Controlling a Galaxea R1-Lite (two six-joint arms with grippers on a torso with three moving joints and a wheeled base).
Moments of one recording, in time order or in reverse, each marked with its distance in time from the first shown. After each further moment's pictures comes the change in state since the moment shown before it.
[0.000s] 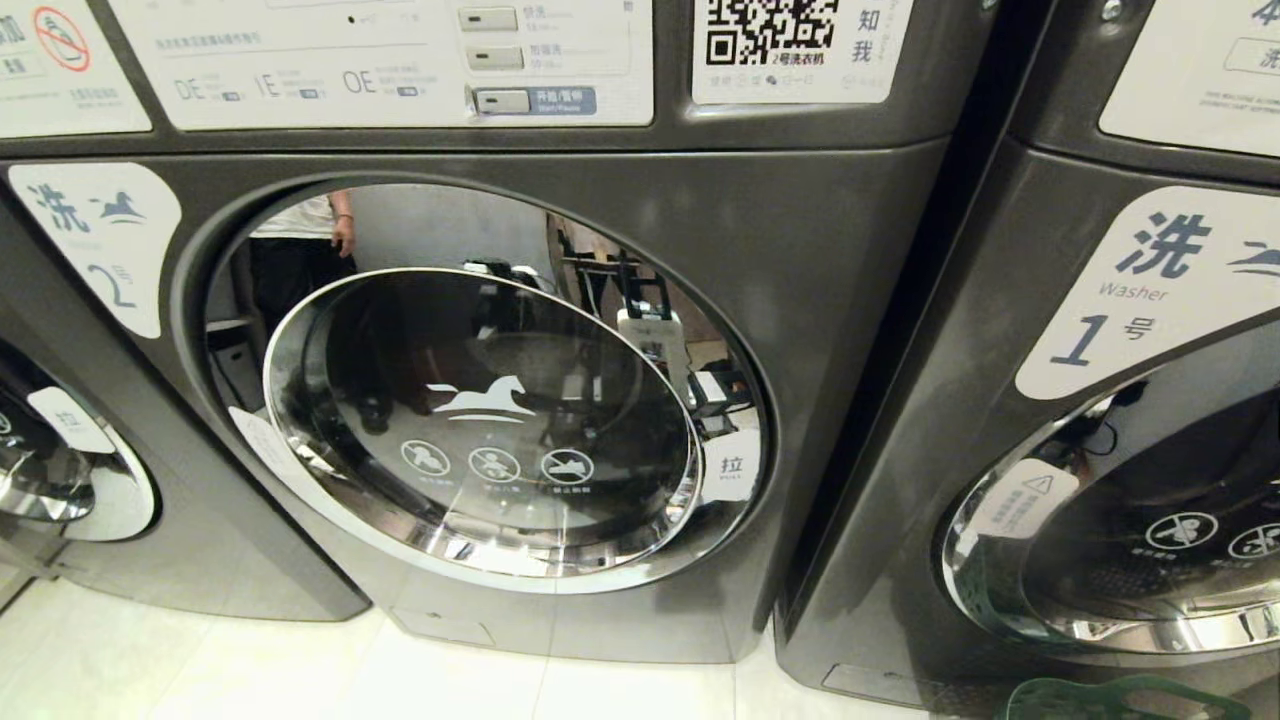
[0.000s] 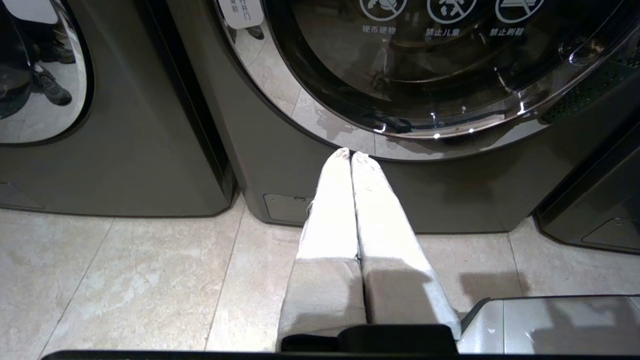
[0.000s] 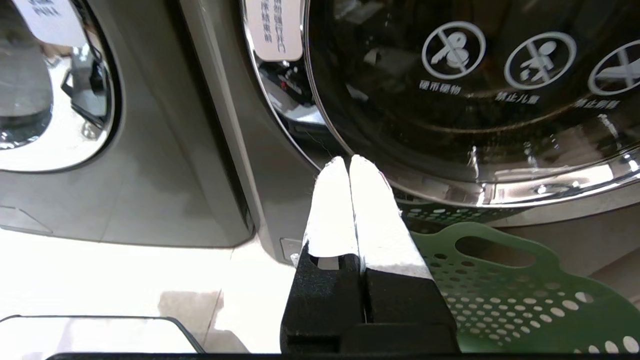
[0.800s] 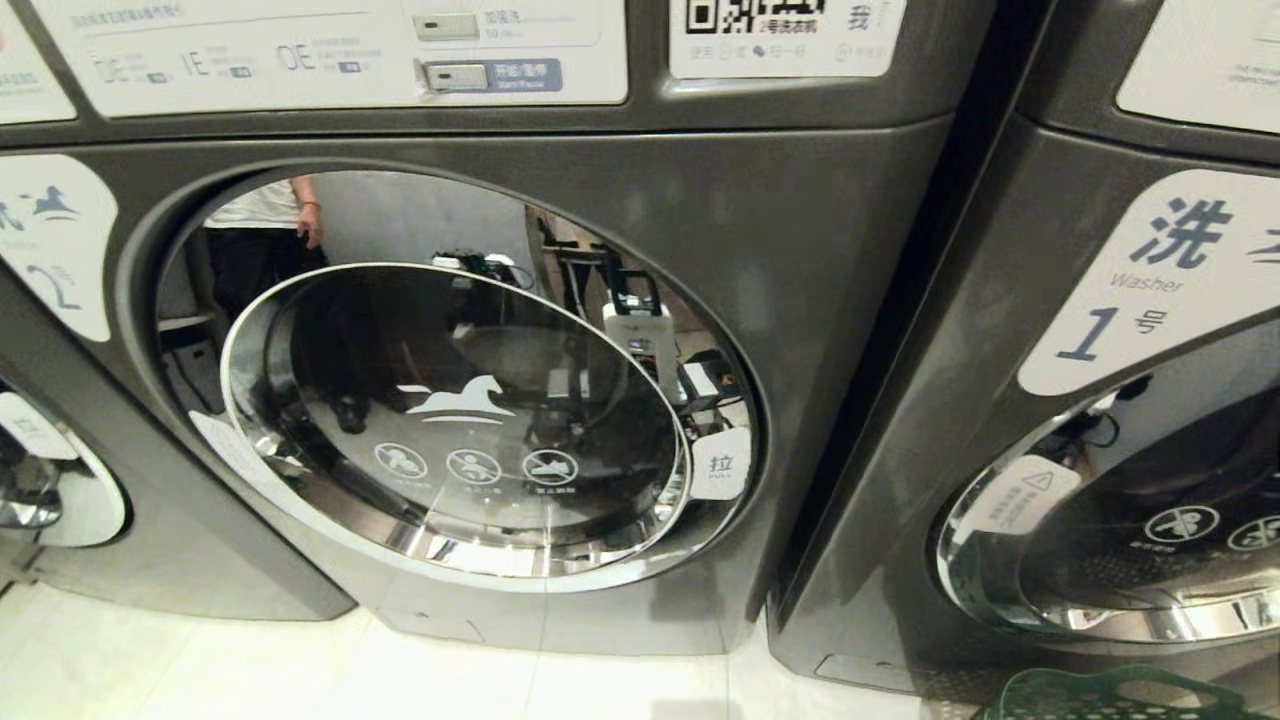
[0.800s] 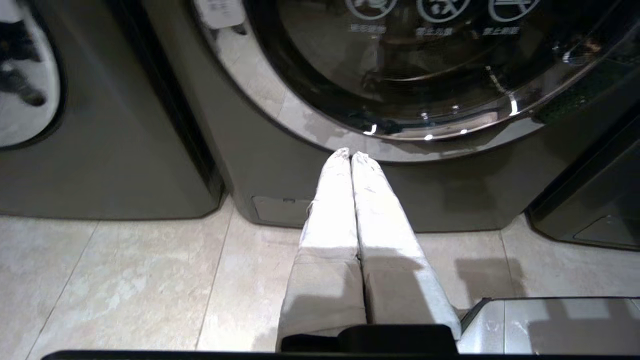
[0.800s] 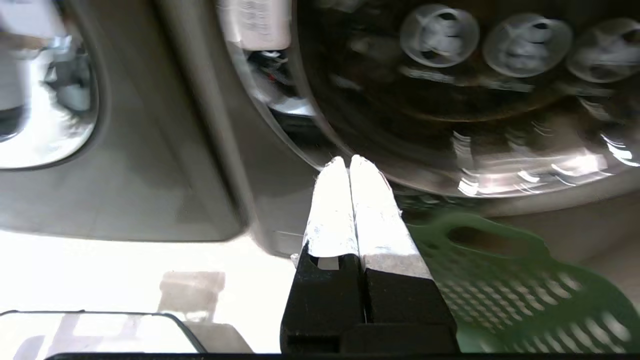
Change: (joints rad) left arm 0.000 0.000 0.000 -0.001 0.006 -0.011; right arm 0.000 0.000 0.000 -0.001 0.000 -0.004
